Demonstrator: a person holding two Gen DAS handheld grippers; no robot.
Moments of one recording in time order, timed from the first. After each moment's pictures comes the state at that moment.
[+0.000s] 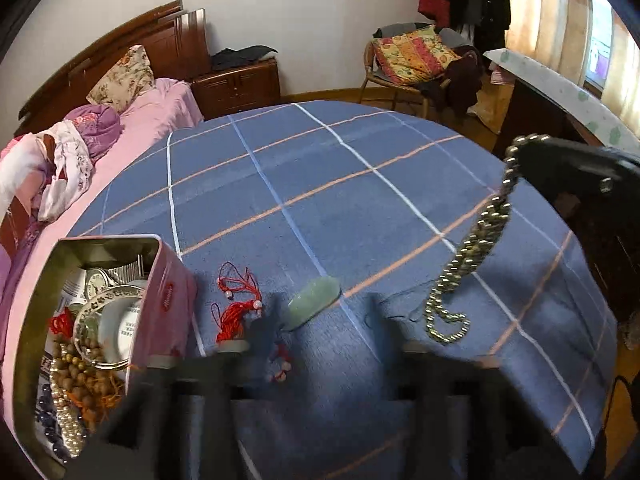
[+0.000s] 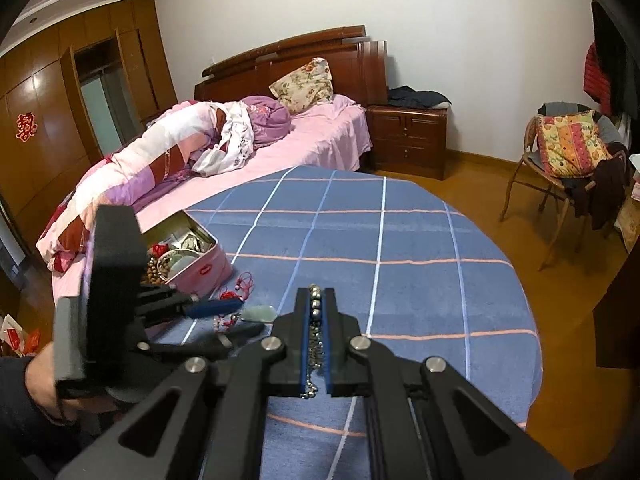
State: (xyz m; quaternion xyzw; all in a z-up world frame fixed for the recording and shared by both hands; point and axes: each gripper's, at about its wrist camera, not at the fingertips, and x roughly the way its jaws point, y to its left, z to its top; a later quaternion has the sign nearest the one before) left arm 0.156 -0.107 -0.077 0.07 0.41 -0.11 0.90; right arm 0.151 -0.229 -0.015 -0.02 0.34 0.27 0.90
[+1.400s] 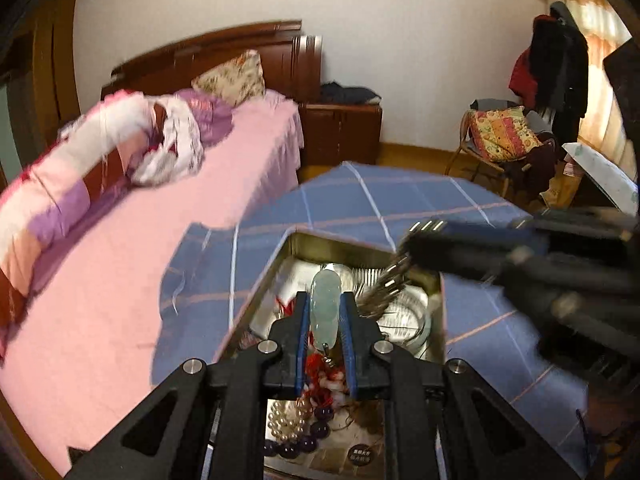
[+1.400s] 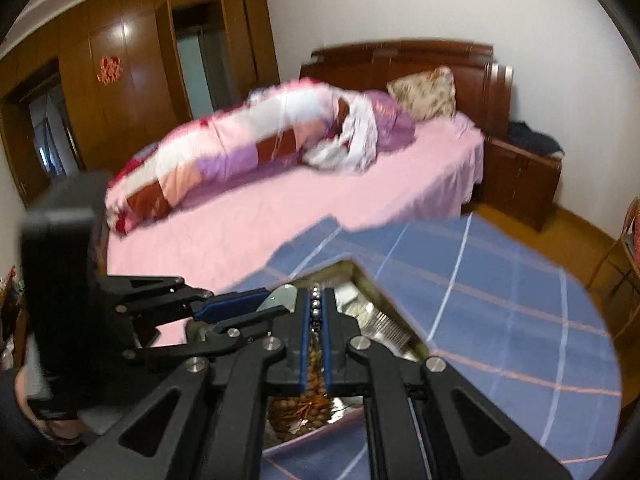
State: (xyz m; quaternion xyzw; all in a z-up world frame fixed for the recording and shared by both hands) left arm 0.110 0.071 -0.024 -0.03 0.36 0.01 0.93; right arm 0.151 -0.019 -0.008 -0.11 0.32 0.43 0.84
